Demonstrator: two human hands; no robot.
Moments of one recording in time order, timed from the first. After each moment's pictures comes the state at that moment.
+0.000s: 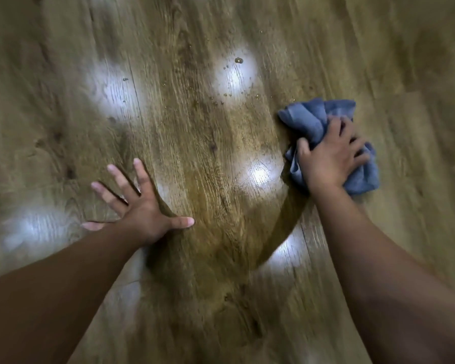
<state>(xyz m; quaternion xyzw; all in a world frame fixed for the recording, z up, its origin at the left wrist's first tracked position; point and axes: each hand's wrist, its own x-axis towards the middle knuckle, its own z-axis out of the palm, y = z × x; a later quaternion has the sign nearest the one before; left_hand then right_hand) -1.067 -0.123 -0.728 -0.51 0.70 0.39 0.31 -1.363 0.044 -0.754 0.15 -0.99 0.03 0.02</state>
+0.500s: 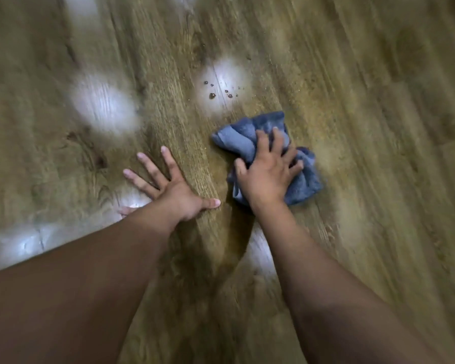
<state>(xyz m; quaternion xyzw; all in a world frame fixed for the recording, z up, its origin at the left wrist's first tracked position) -1.066 -0.123 -0.727 -0.51 0.71 0.38 0.30 -1.197 -0.016 -0.746 0.22 -0.97 0.04 -0.05</state>
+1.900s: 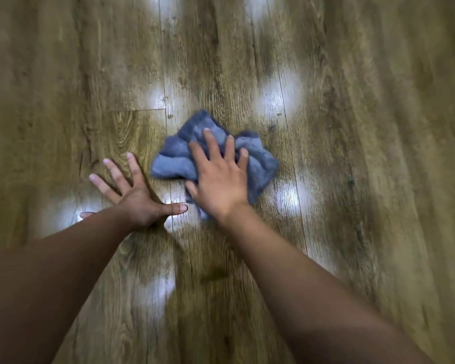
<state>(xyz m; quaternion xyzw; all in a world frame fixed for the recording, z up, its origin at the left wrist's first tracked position) -0.871 -0.340 -0.722 -0.57 0.66 0.42 0.24 -1.026 -0.259 -0.750 0.55 -0.83 0.01 -0.10</state>
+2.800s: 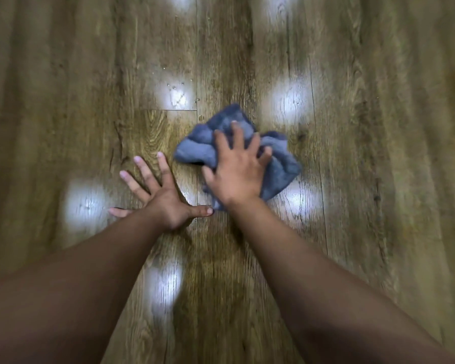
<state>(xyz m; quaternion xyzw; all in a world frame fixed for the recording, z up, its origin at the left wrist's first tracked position) -0.869 -0.340 -0.729 -0.59 0.67 0.38 0.26 -1.014 -0.299 -0.748 0.49 -0.87 0.02 -0.06</state>
